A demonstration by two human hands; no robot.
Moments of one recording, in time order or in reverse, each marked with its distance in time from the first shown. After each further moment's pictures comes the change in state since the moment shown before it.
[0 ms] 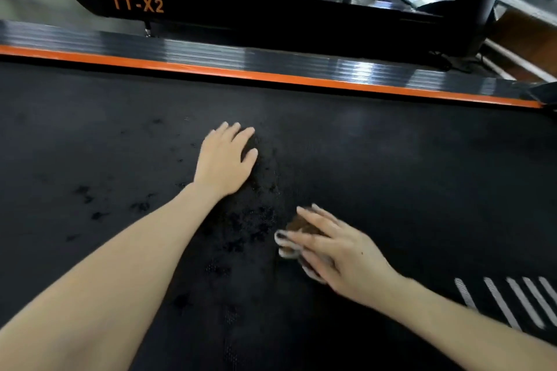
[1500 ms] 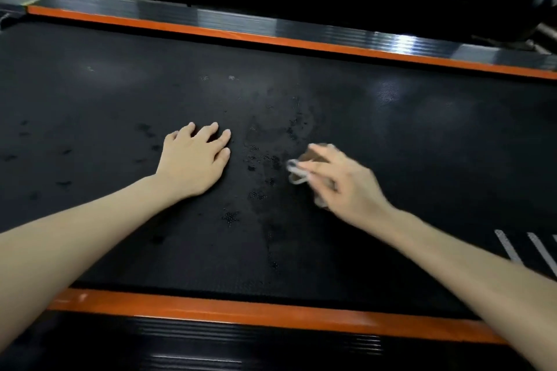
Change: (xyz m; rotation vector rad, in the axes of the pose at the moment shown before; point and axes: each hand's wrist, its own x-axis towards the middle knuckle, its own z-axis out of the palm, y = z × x) left_hand -0.125 -0.065 -0.024 0.302 -0.101 -0.131; right_hand 0.038 -0.039 0.027 0.043 0.150 0.151
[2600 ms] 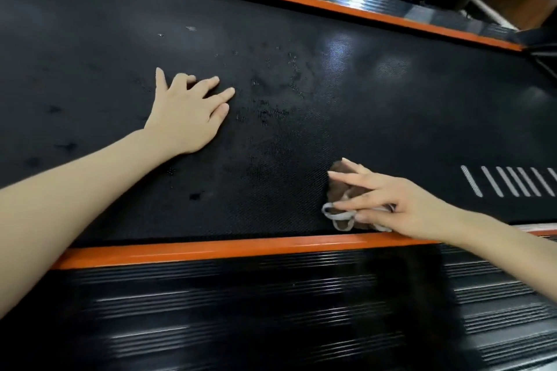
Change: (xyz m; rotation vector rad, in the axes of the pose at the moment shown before) left_hand 0.004 -0.044 0.010 -0.011 0.174 0.285; right_hand -0.093 -0.034 -0.044 0.277 -0.477 0.008
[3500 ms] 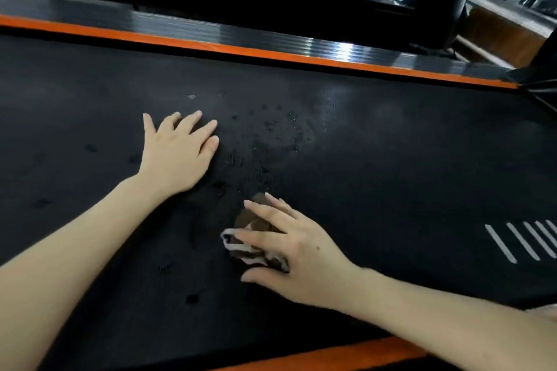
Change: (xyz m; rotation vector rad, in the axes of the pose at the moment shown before) left_hand 0.050 -0.025 -0.003 -0.055 -0.031 -0.158; right_hand 0.123 -0.052 0.057 -0.309 0.310 -0.197
